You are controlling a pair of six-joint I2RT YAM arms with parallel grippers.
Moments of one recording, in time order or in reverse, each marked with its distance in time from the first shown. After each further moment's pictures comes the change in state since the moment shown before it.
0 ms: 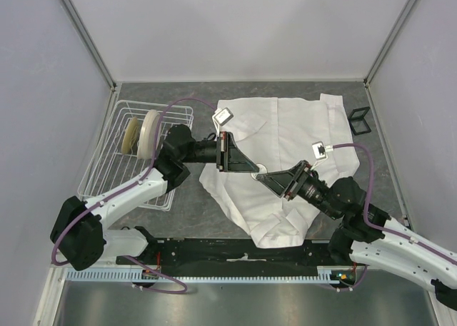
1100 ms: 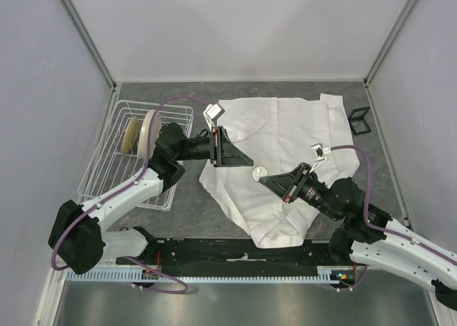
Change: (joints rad) left arm 0.060 -0.027 -0.016 0.044 0.000 -0.060; right arm 0.005 -0.017 -0.003 -0.055 -0.005 -0.042
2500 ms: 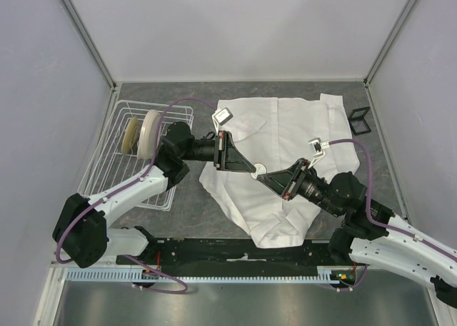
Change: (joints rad) left arm -0.019 0.055 0.007 -0.018 0.087 0.034; right arm 0.000 0.051 0.073 -0.025 -0.030 -0.014
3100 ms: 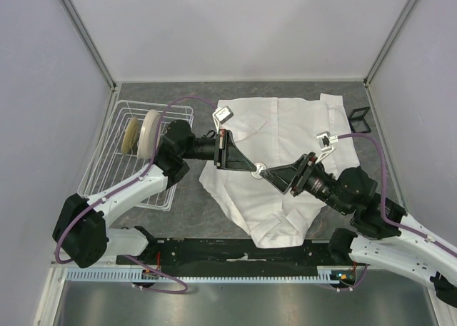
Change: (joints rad) left arm -0.001 0.000 0.031 -0.047 0.000 0.008; right arm 0.000 0.020 0.156 -0.174 0.039 -0.055
